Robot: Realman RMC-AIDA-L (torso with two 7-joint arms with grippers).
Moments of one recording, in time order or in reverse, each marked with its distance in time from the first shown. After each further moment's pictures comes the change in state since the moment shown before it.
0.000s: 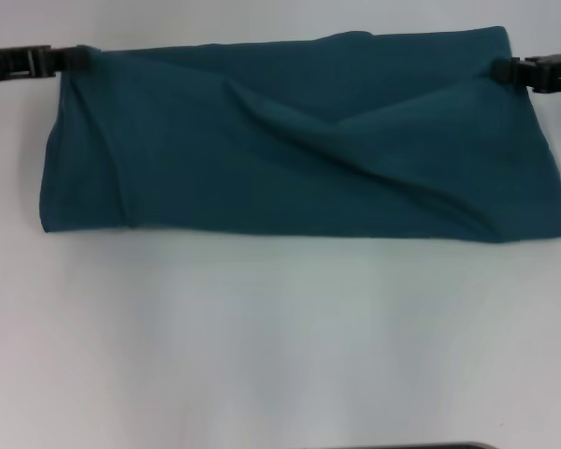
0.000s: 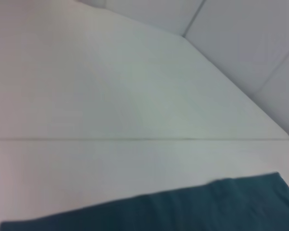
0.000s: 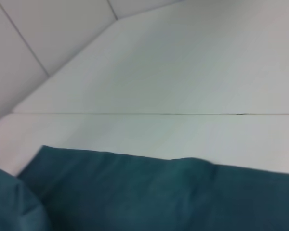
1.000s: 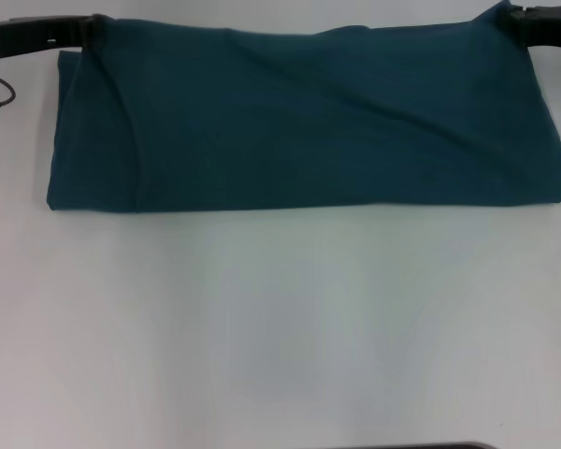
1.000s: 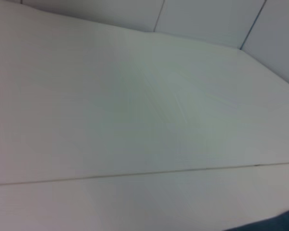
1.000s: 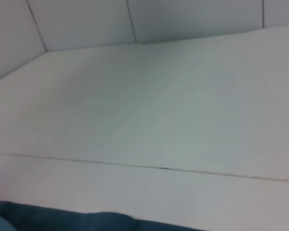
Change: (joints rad) left arm -0.062 -0.079 0.114 0.035 -0.003 -0.368 0.000; right arm 0.069 0.029 -0.038 -0.137 0.150 -0.400 -0.197
